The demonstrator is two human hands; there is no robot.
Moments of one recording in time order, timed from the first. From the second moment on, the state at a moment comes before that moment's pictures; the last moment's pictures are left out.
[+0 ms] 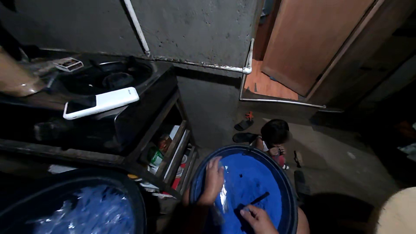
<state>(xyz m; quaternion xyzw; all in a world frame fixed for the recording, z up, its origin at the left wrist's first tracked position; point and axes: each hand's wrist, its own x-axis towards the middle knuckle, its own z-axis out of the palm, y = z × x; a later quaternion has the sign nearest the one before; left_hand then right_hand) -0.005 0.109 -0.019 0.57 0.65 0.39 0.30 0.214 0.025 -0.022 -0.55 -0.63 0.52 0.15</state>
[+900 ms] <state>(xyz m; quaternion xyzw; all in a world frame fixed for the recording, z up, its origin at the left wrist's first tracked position) 0.043 0.034 0.029 0.32 0.42 0.57 0.64 0.179 0.036 0.011 -0.41 -0.54 0.59 0.44</state>
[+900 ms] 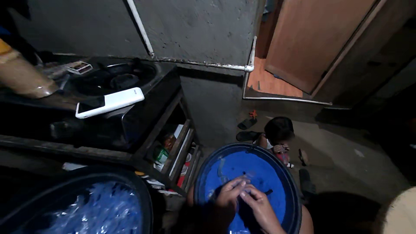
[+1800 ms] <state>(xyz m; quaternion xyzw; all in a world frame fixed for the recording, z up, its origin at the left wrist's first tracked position) 0.019 -0.020 -0.006 0.69 0.52 0.25 0.43 0.212 0.017 0.031 -0.43 -0.78 0.44 0.13</state>
